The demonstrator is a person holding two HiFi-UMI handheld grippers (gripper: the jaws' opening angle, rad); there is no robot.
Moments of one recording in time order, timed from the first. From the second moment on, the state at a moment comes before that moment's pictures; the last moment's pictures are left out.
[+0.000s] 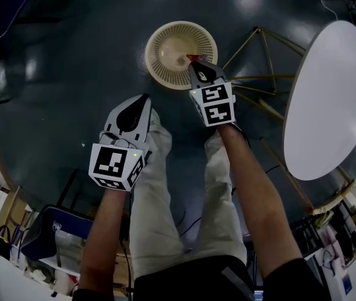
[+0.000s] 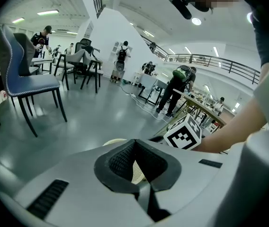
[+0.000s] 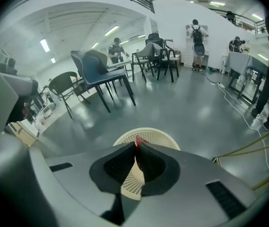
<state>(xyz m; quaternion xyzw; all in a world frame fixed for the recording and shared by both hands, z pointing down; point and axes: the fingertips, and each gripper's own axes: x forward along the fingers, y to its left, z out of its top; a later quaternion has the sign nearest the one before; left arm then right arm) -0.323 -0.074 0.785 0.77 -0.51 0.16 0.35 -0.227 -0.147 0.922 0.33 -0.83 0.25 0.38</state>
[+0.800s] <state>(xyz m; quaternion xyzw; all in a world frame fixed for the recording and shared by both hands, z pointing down) -0.324 -0.069 0.784 0.77 -0.51 0.15 0.35 -0.229 -0.142 0.909 0.34 -0.83 0.25 0.37</state>
